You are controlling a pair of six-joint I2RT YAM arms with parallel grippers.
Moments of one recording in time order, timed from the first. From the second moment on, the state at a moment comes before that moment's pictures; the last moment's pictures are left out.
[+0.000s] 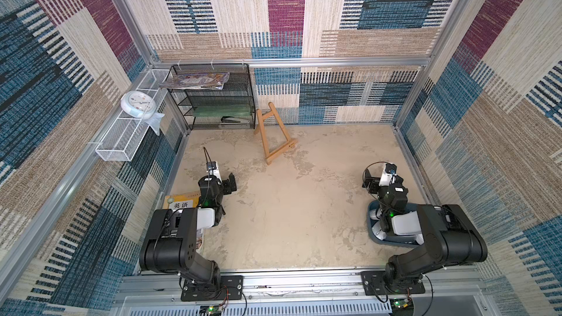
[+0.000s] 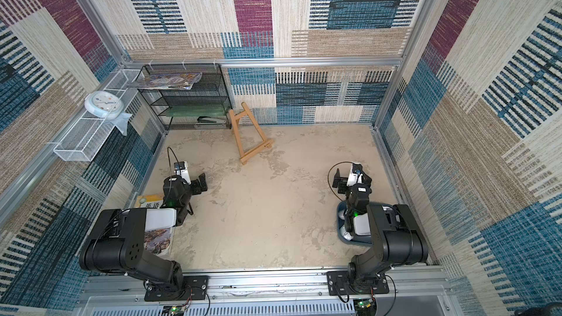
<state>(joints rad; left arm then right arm) 0.05 1.54 0.43 0.70 -0.04 -0.07 0.00 1.53 0.24 1.15 0.14 -0.01</state>
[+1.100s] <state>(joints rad) -0.16 0.46 0.50 -0.47 -0.24 -0.80 0.04 0.76 0.72 -0.31 0.23 0.57</state>
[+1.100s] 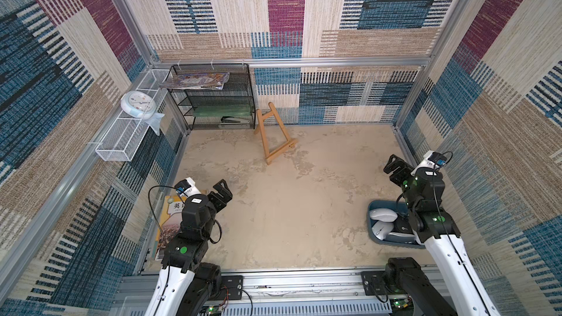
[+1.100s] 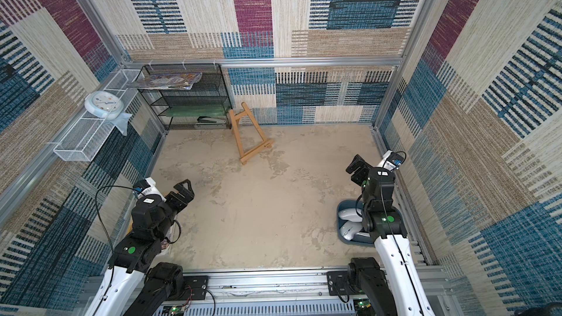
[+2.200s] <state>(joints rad) -0.18 0.68 0.44 -0.40 -0.01 -0.70 0.43 1.11 0.65 -0.64 0.13 0.88</state>
